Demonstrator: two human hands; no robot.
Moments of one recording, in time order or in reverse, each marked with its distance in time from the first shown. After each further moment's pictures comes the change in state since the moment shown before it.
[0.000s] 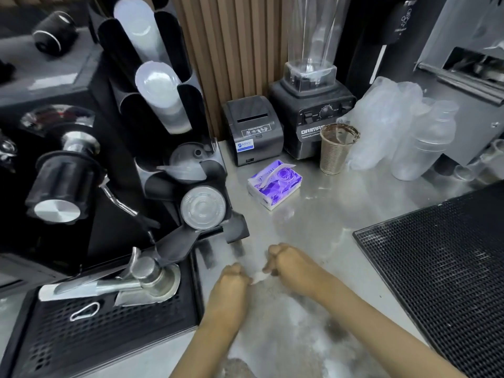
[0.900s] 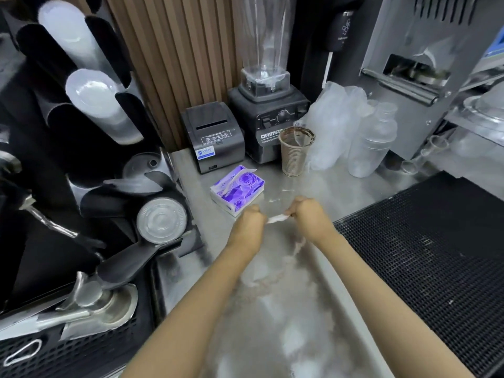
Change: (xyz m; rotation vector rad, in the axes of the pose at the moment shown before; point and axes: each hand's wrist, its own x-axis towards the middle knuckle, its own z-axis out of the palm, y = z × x) left_hand 0.112 0.112 0.012 -0.238 -0.084 0.045; right_hand -0.003 0.099 -0.076 -0.059 0.325 0.374
